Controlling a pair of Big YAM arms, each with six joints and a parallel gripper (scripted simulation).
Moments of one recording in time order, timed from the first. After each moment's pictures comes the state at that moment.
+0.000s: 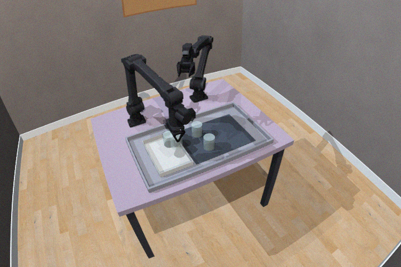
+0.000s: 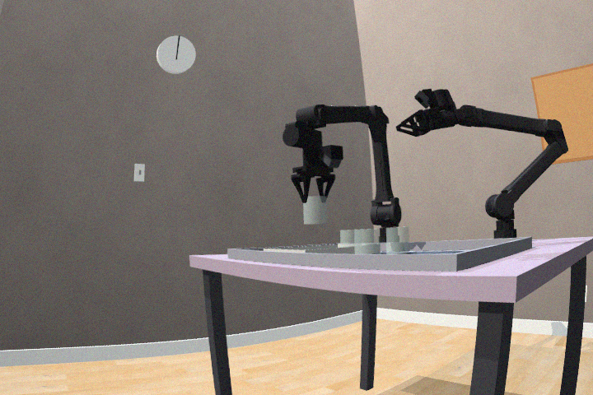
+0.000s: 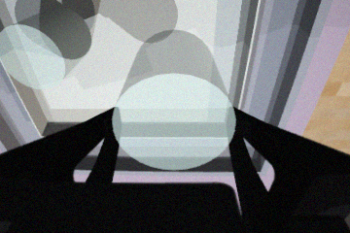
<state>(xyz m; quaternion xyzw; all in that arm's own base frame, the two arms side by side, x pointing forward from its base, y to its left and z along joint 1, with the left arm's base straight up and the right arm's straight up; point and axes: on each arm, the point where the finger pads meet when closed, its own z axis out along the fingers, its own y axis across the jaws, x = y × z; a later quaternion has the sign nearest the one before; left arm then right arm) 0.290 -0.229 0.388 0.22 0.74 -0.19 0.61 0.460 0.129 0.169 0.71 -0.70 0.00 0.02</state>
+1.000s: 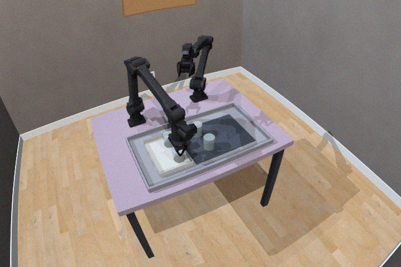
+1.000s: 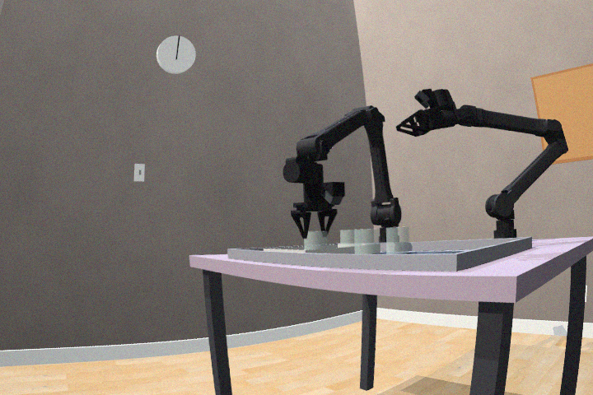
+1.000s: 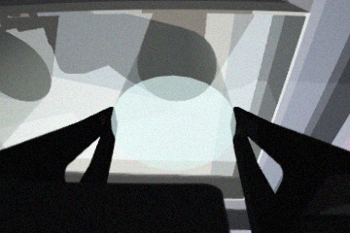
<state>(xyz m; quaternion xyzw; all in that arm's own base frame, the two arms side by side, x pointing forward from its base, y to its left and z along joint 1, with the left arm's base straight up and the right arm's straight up) 0.290 -0.229 0.388 0.22 0.74 -0.19 0.61 0.463 0.132 0.070 0.72 -0.70 0.00 0.02</state>
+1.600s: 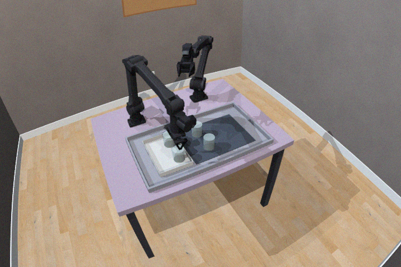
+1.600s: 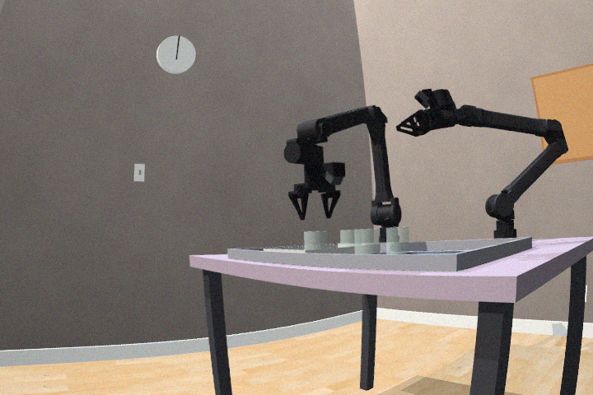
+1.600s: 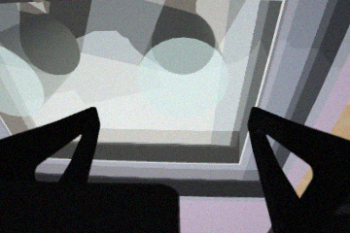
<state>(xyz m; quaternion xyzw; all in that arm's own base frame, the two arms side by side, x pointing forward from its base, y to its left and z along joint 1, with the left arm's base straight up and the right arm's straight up) 0.290 -0.229 0.388 0.22 0.74 -0.19 0.61 0.458 0.132 0.122 0.72 -0.70 0.00 0.03</state>
